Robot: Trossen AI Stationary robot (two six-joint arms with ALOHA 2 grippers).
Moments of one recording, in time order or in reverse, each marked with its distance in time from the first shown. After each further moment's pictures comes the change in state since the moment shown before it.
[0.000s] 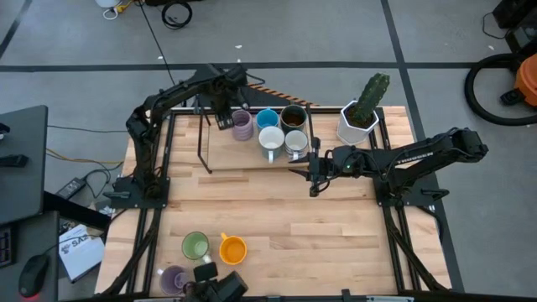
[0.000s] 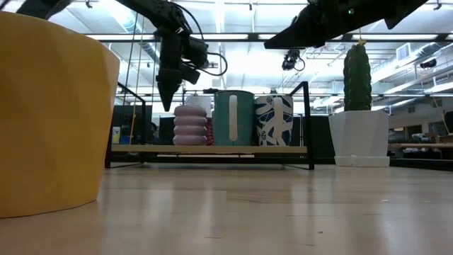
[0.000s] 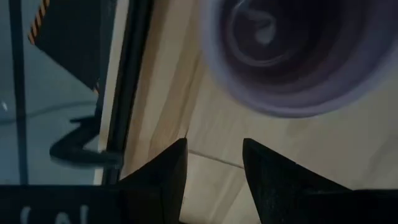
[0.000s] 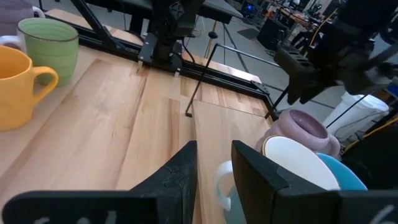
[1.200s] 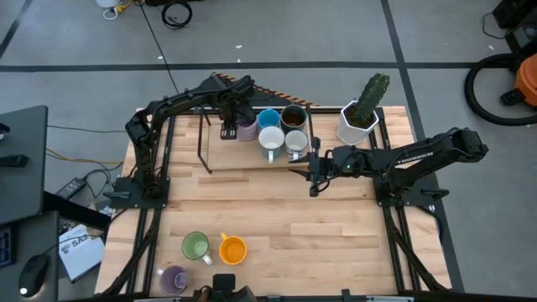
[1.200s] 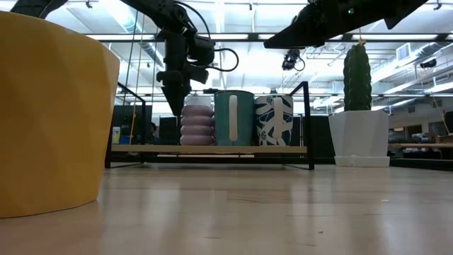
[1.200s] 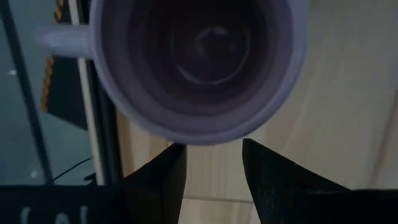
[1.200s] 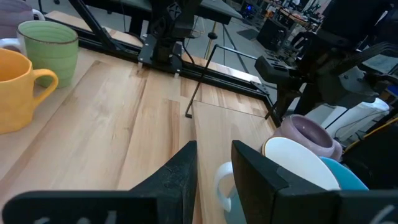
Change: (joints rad) left arm -0.091 -0.022 -0.099 0.140 0.047 0.200; right arm 0.000 0.000 0.000 0.004 0.000 0.006
